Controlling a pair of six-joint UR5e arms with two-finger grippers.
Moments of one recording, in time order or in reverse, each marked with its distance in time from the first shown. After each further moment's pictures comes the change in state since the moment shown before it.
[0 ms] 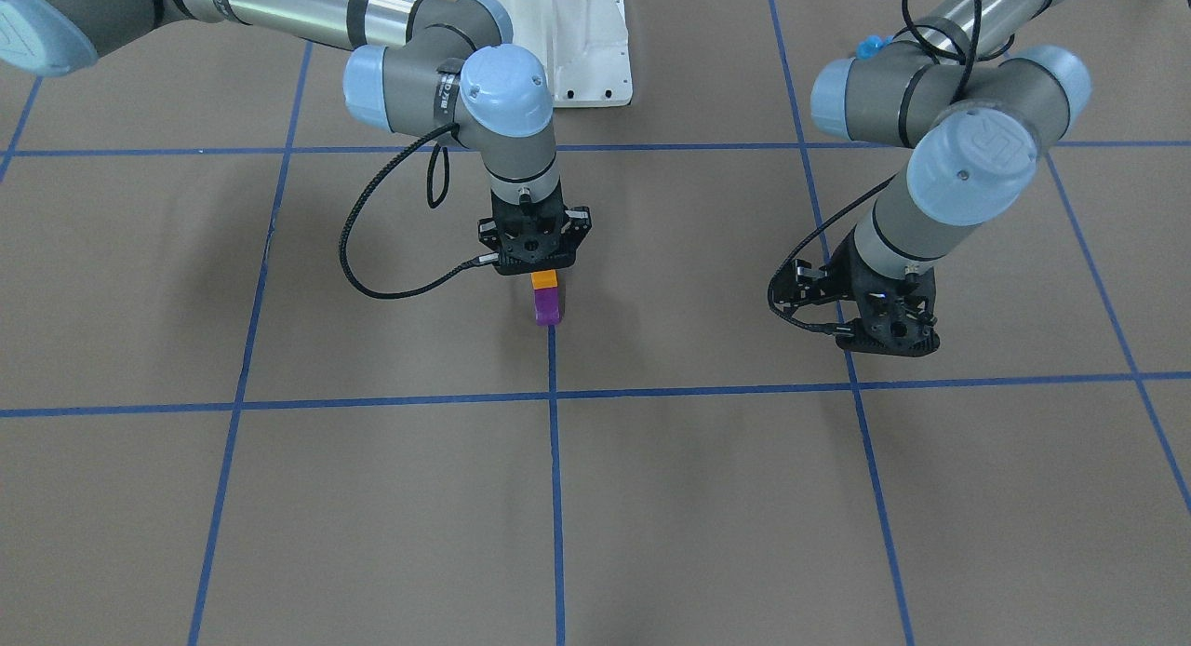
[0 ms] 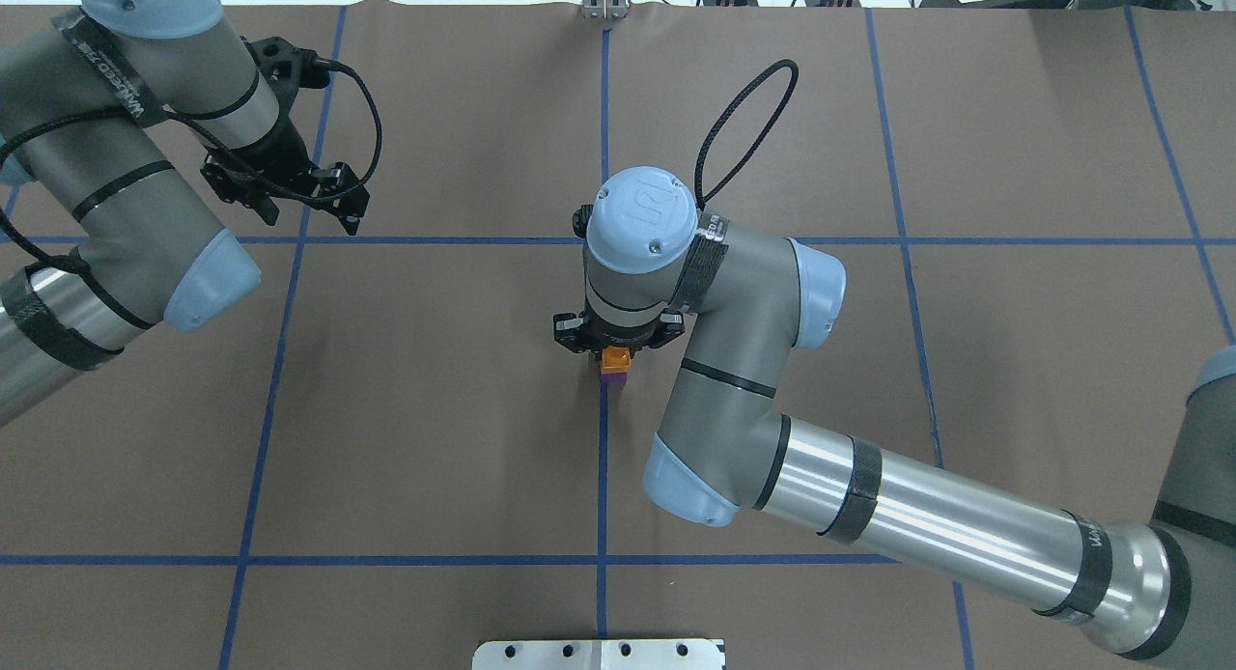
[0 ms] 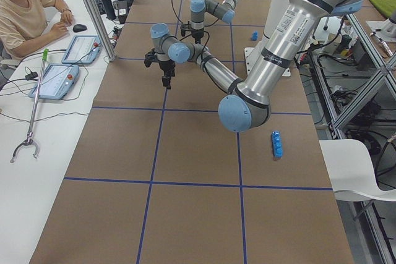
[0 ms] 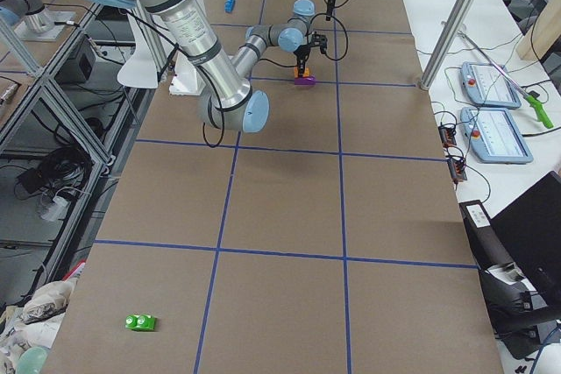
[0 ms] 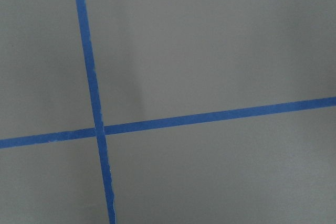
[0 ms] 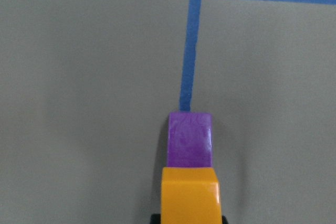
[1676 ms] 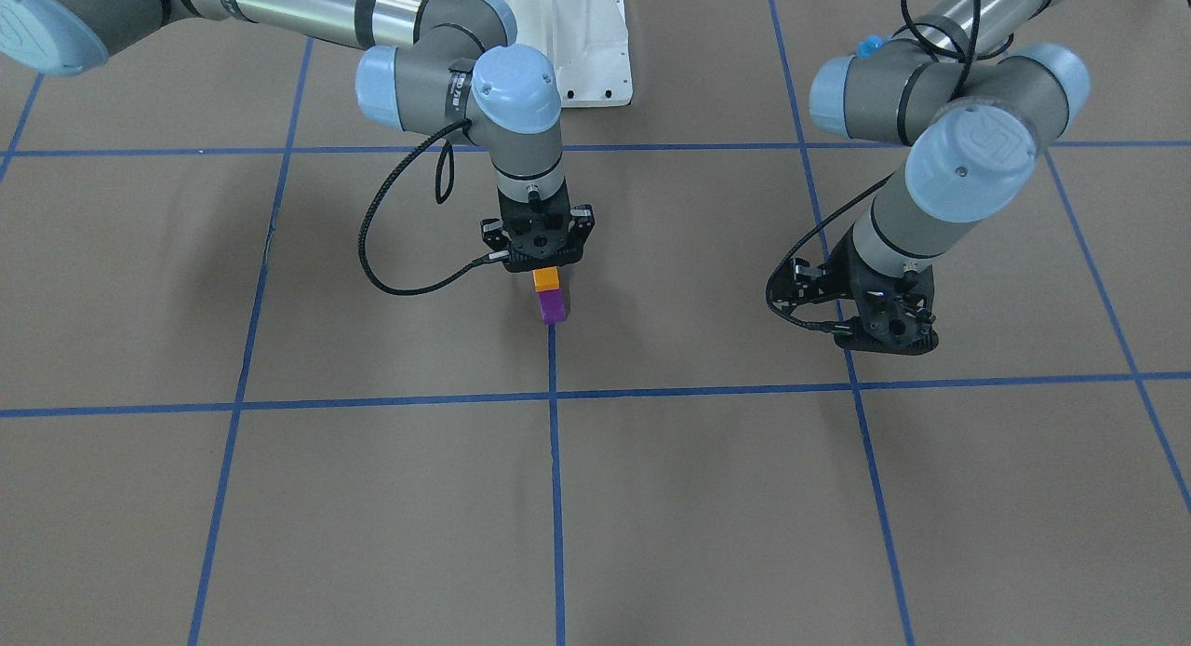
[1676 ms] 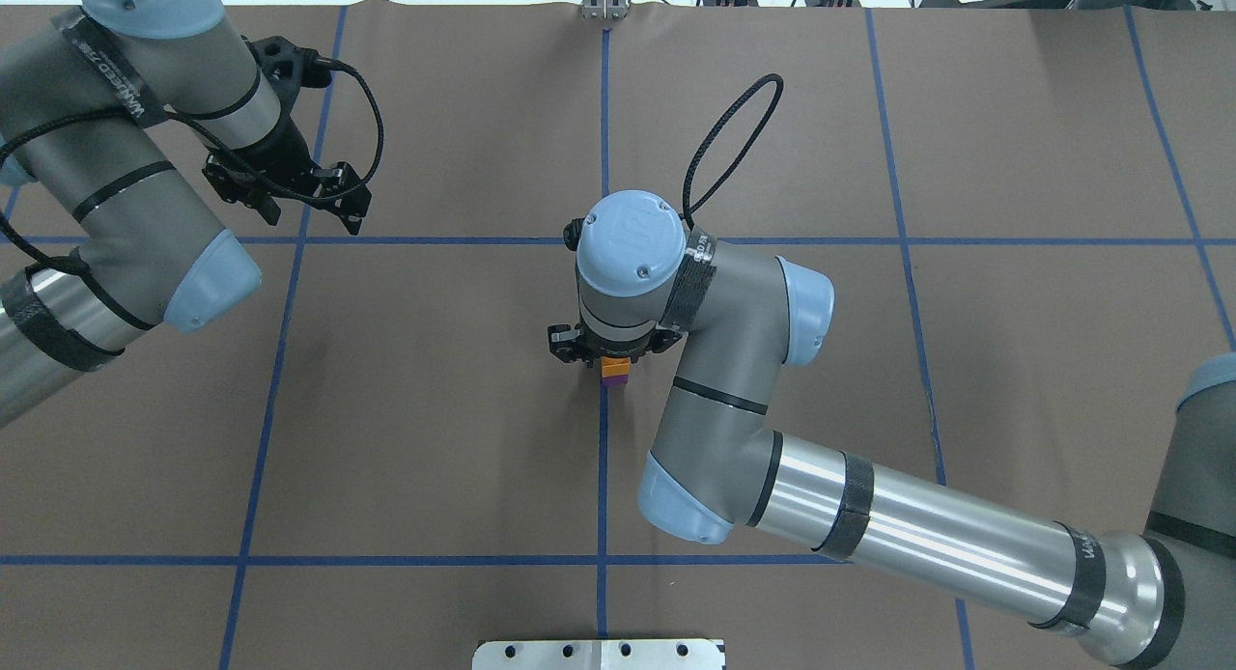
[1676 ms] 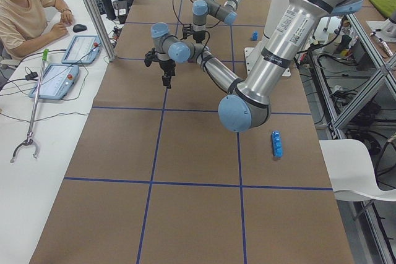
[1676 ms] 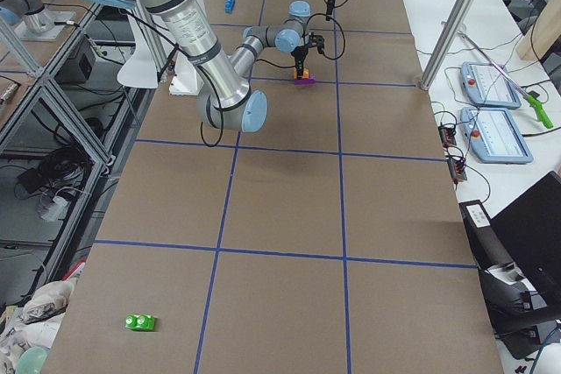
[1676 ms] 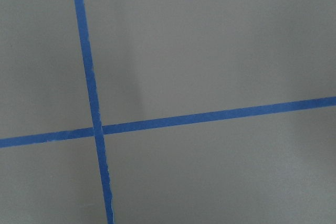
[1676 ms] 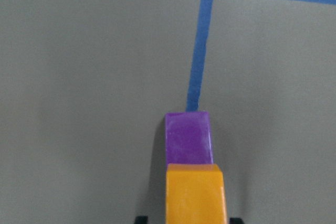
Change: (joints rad) left arm 0.002 -0.001 -0.006 0.000 0.002 -0.006; right arm -0.022 0.002 -0.004 0.006 -0.051 -0.024
